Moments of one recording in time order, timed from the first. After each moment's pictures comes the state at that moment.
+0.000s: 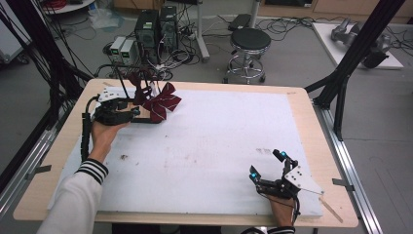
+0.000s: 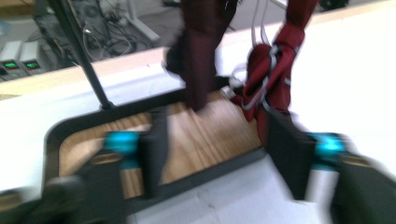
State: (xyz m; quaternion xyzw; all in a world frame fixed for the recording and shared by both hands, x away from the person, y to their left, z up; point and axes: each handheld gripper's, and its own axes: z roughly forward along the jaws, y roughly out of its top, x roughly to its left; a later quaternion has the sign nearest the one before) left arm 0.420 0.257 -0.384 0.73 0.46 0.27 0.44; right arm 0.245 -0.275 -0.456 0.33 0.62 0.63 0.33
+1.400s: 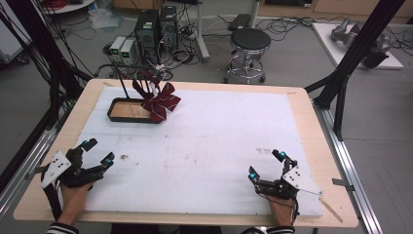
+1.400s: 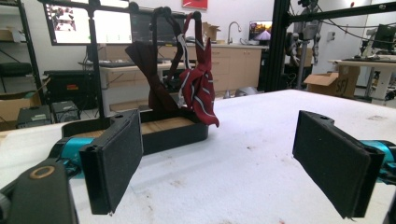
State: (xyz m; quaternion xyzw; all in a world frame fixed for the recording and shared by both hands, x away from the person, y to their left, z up) left arm 0.264 0.323 -0.456 0.60 0.32 0.34 0.65; right arm 0.244 -0.272 -0.455 0.33 0.63 0.62 0.34
